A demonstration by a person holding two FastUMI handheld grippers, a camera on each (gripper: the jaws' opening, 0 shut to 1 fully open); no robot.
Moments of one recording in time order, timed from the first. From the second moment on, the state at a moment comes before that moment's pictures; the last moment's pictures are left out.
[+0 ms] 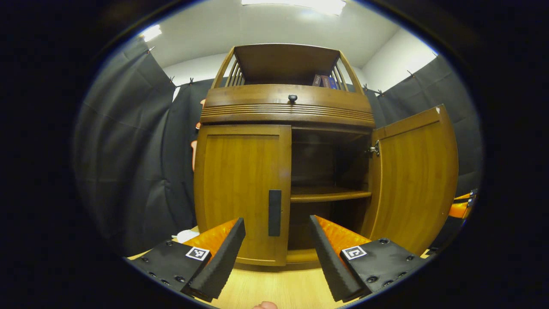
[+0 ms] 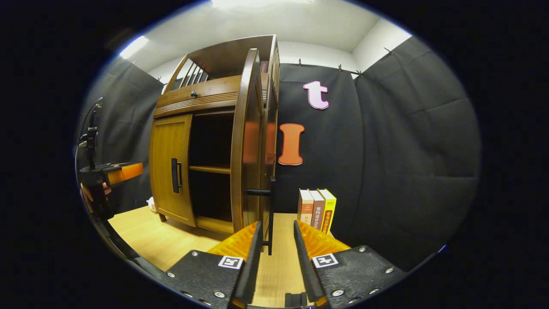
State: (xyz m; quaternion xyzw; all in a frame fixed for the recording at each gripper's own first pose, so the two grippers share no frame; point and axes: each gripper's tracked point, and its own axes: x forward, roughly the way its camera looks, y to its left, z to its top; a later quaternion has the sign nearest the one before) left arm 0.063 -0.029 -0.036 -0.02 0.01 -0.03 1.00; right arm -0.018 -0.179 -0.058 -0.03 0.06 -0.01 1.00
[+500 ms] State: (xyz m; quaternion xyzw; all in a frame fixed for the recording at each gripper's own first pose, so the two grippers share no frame) left arm 0.179 -0.023 -0.059 0.01 0.03 -0.04 1.00; right arm -0.035 -0.194 -0.045 0.01 0.05 -0.05 1.00
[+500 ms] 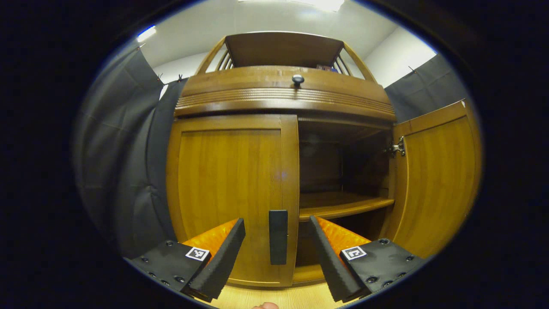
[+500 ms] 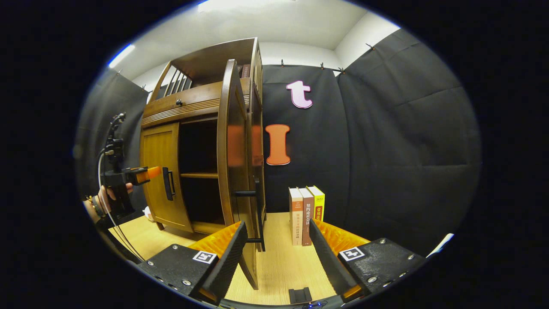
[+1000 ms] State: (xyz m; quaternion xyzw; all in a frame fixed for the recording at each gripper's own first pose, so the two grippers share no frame) left arm 0.237 -0.013 -0.114 0.00 0.07 -0.03 1.00; right arm -0.047 -0.198 -0.021 -0.01 0.04 -0.07 1.00
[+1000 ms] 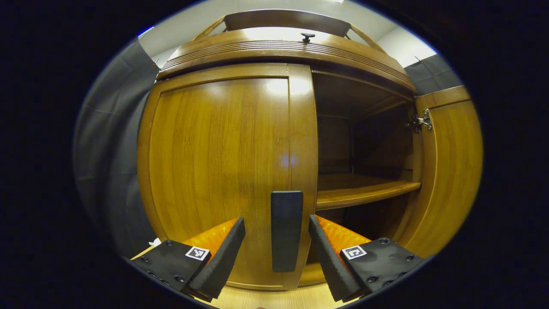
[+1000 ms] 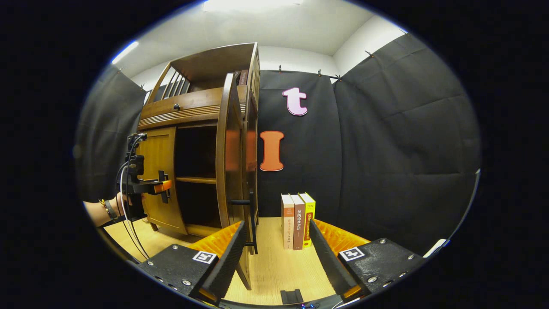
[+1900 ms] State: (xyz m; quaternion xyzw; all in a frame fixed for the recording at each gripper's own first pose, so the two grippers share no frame) left arm 0.243 -0.027 -0.119 0.00 0.08 -0.06 0.99; right arm -0.051 -0.190 -0.024 0.00 0.04 -0.06 1.00
